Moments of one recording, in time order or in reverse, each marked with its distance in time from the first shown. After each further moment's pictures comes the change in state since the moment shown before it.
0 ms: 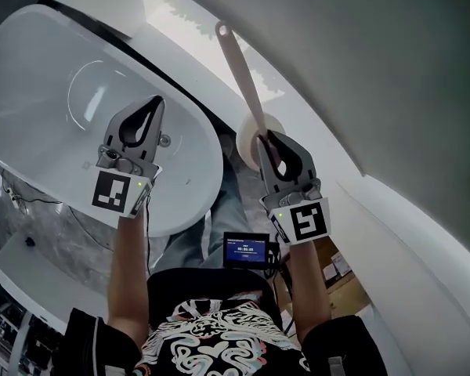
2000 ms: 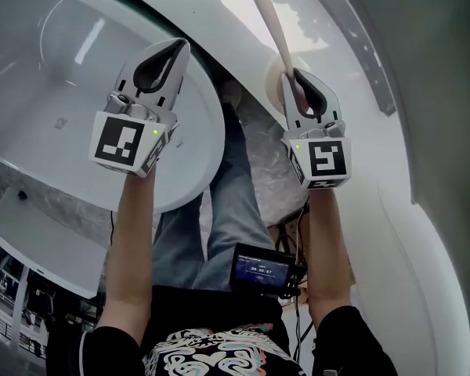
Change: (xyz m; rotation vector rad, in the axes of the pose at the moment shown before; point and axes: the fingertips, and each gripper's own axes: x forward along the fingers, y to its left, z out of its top) left arm 0.097 -0.021 -0.214 -0.149 0.182 0.008; right arm 0.094 -0.082 -0.239 -0.028 0.283 -0.004
